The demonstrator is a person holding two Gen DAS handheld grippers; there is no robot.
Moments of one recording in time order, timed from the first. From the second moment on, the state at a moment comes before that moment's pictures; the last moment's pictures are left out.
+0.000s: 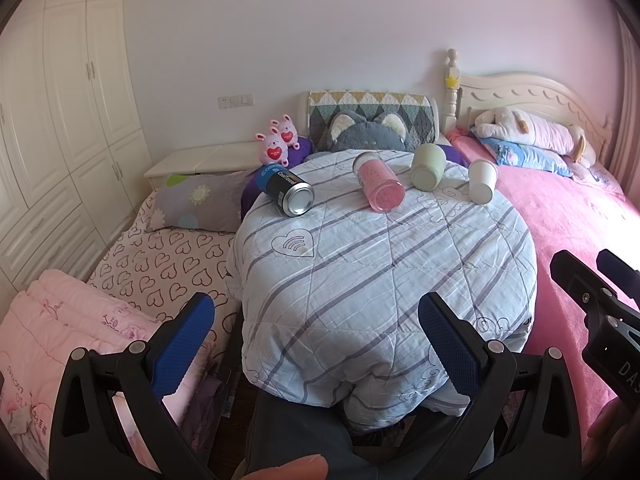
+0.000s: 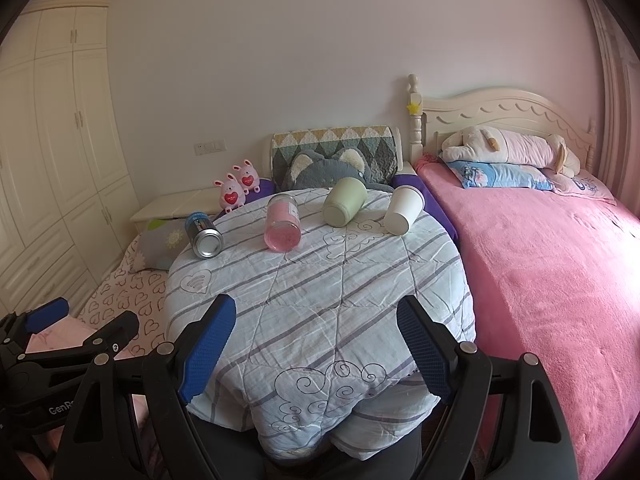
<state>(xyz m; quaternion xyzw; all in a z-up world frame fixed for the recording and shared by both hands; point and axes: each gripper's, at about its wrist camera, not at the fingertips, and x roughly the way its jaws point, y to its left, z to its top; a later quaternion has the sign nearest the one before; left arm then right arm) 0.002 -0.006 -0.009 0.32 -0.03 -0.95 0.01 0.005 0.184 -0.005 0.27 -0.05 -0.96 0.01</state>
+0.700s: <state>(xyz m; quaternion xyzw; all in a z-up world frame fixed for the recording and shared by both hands) -0.012 -0.009 -0.013 0.33 -0.03 -0.94 0.02 -0.006 0.181 -0.012 0.29 -0.05 -0.96 0.00</state>
